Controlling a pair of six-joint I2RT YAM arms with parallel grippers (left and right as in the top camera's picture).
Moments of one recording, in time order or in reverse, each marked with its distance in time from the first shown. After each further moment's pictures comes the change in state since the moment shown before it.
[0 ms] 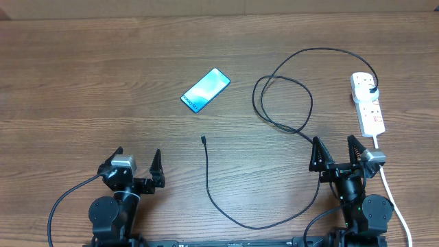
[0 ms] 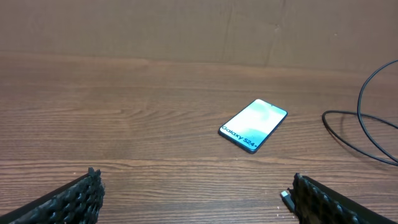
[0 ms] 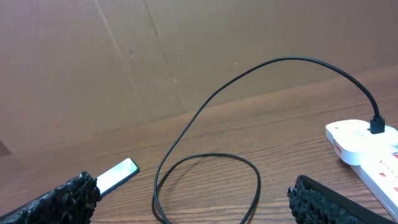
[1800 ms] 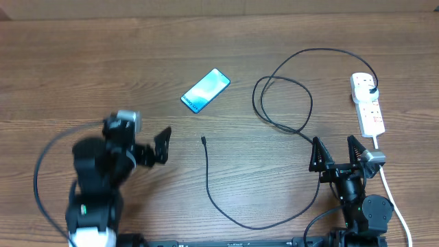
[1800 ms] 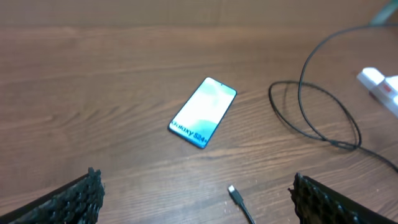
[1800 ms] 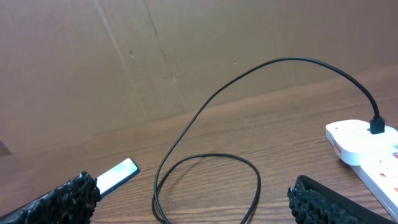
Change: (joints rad) left arm -0.026 0.777 0.532 -0.077 0.211 0.083; right arm 0.000 0.000 0.000 0.001 0.000 0.000
